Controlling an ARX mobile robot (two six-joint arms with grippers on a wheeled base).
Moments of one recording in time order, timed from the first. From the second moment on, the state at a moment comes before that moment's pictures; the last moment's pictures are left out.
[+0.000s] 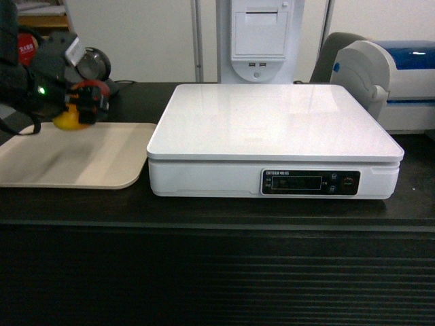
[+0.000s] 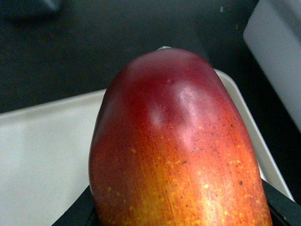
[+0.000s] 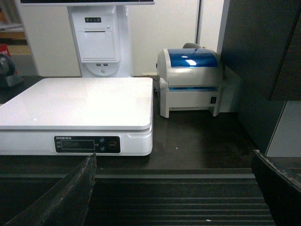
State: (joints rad) left arm 0.06 2.23 1.56 0.08 0.20 0.21; right arm 0.00 0.01 0.01 0.00 0.00 0.00
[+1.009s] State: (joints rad) left arm -0.44 2.23 1.72 0.07 0.23 -0.05; right arm 0.00 0.01 0.01 0.00 0.00 0.00
